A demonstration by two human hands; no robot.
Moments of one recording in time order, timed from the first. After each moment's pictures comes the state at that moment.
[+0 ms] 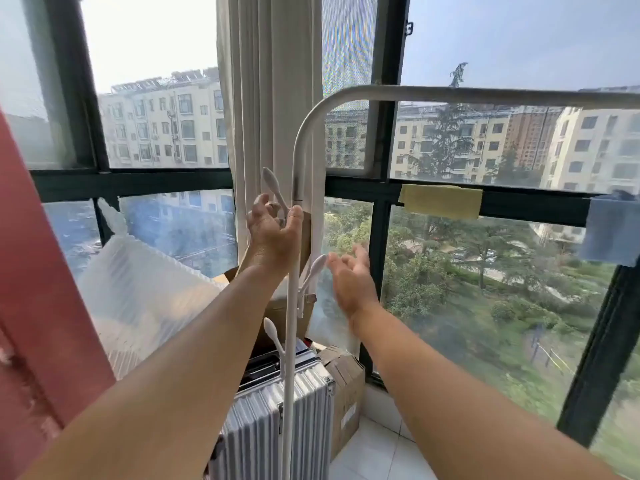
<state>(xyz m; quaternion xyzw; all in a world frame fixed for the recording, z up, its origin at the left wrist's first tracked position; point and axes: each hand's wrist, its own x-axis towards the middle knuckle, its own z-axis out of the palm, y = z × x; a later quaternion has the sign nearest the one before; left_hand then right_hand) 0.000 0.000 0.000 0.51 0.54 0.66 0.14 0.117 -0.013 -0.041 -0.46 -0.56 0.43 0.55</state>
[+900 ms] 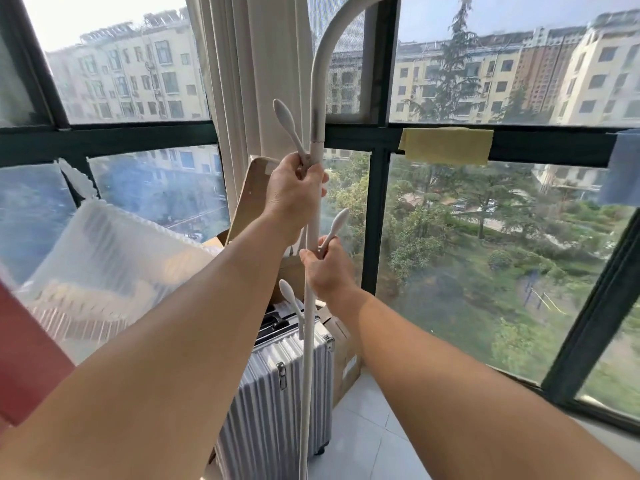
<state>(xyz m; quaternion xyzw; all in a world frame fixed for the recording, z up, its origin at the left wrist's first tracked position) 0.039 0.037 -0.005 0.55 0.45 0.65 0.27 0.103 0.038 -0.100 -0.50 -0.60 0.36 0.50</state>
